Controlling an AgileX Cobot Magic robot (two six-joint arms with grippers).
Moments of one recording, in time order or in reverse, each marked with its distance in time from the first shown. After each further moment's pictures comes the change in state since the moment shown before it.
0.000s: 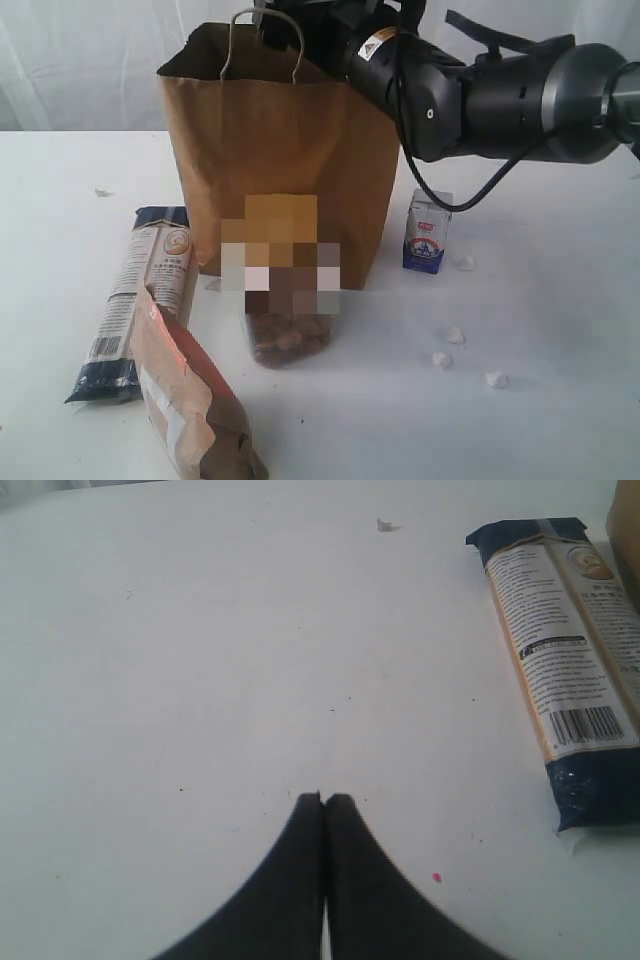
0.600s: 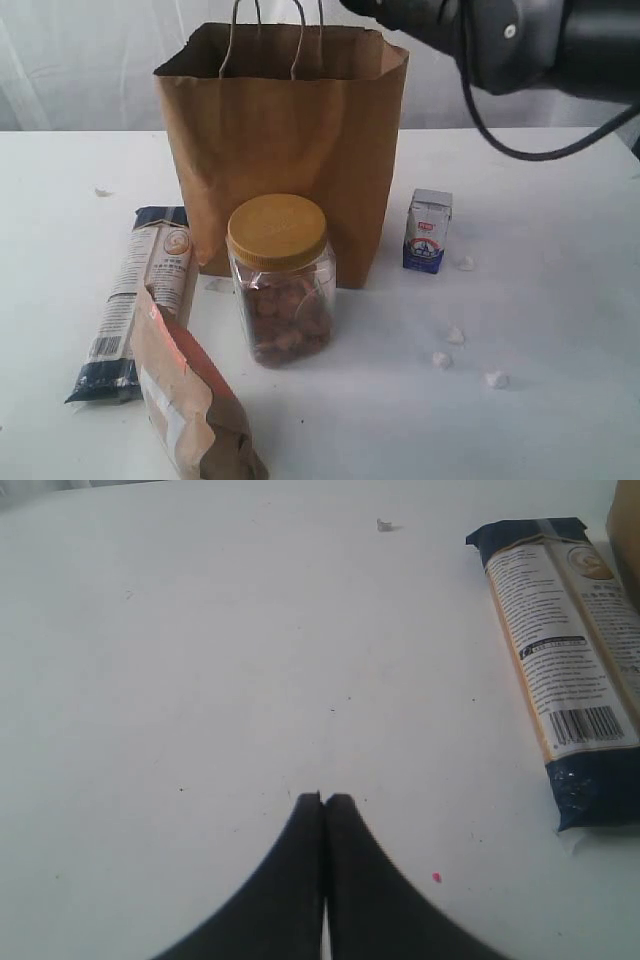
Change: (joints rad) left arm 0.000 0.000 0.000 0.000 0.000 0.000; right arm 0.000 -0.213 0.000 0.000 0.217 0.184
